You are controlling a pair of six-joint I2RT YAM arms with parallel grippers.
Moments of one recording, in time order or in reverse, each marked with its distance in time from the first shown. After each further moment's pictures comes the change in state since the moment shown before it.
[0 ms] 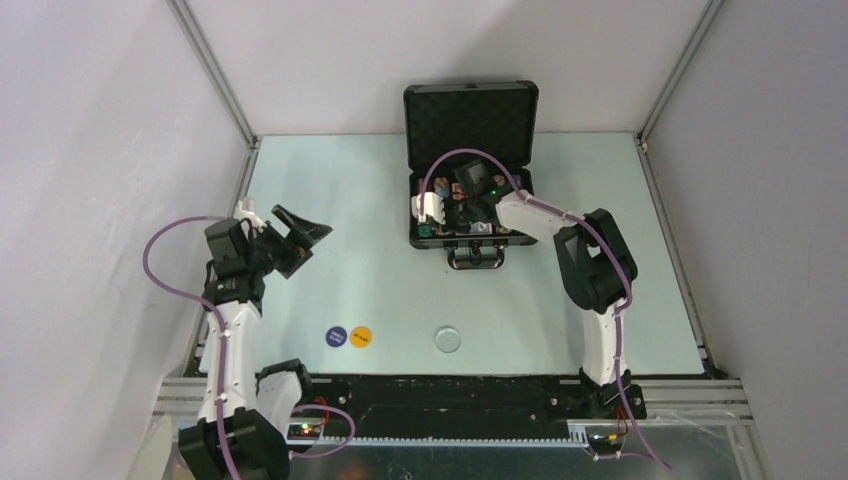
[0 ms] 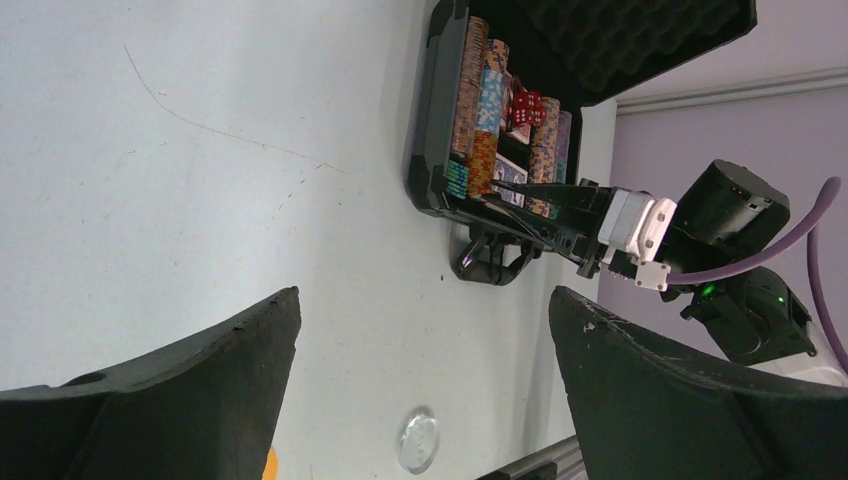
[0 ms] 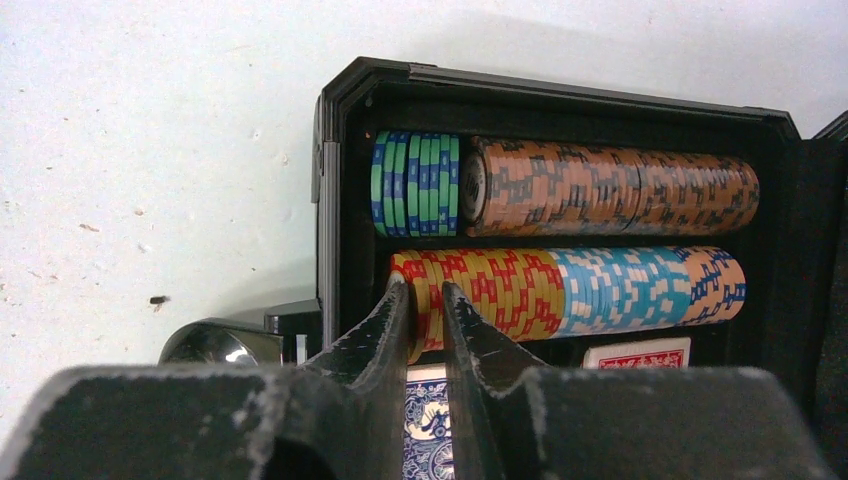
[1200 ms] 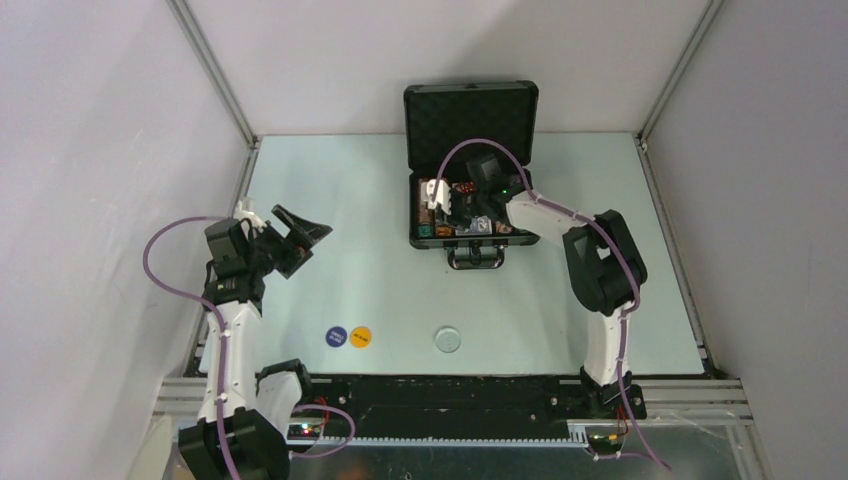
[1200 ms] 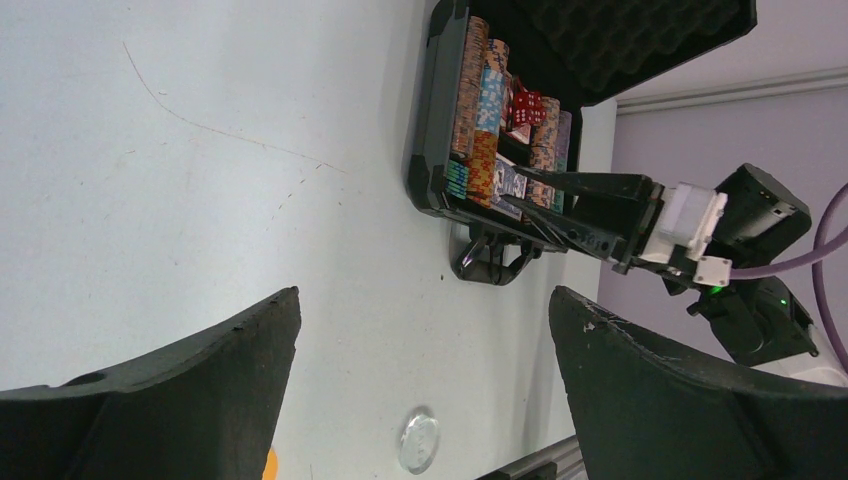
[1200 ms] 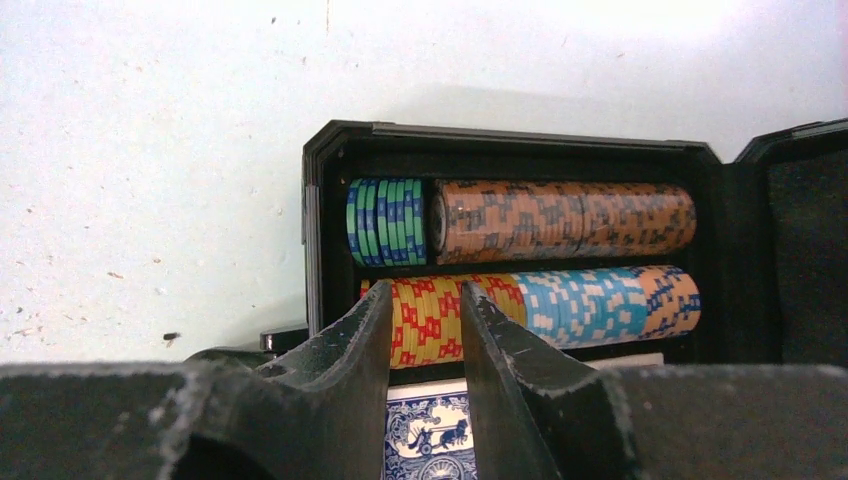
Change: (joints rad) left arm 0.000 0.000 0.000 0.000 0.000 0.000; right arm -0.037 -0.032 -0.047 0.134 -0.135 0.096
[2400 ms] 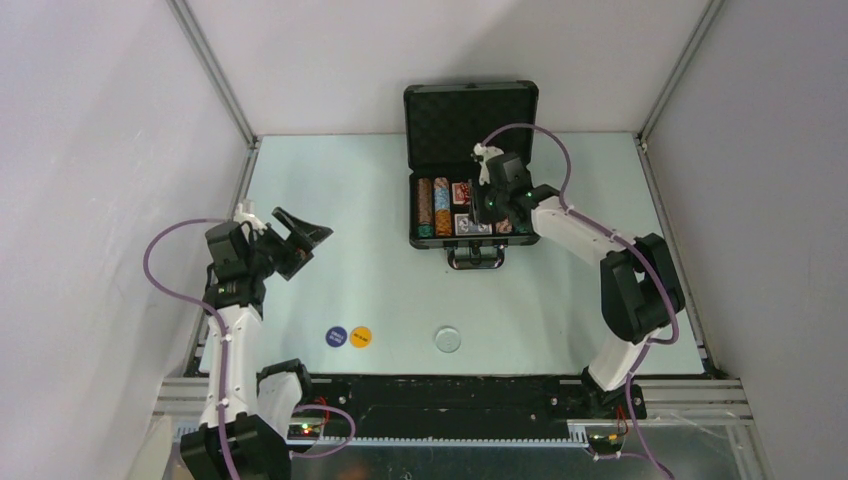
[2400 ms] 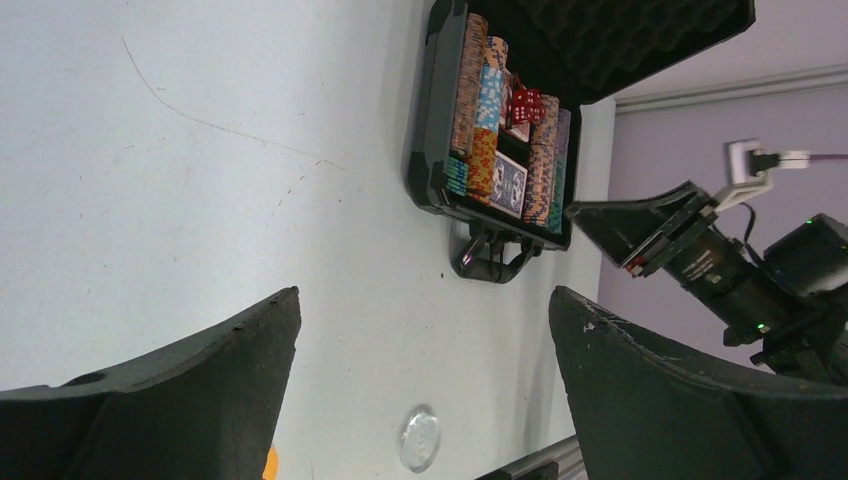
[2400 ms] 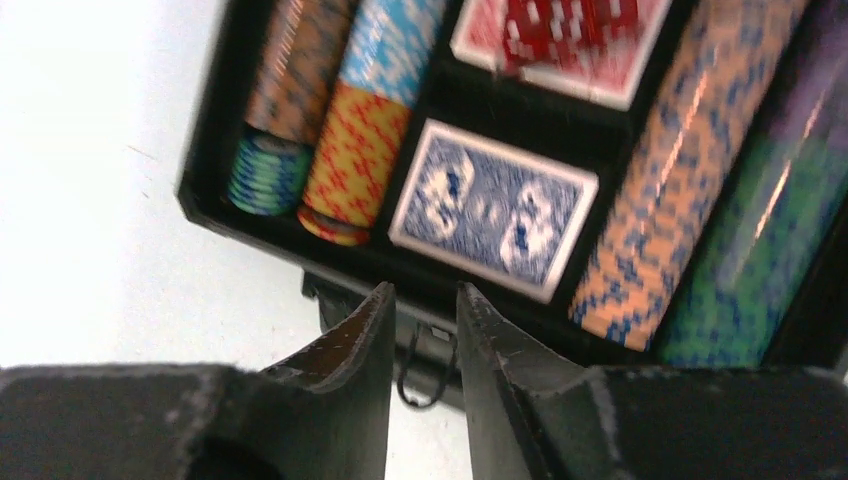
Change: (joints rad) left arm 0.000 -0.026 -0.017 0.000 0.000 -0.002; right arm -0.026 -0.253 -0.129 -0.042 0.555 1.139
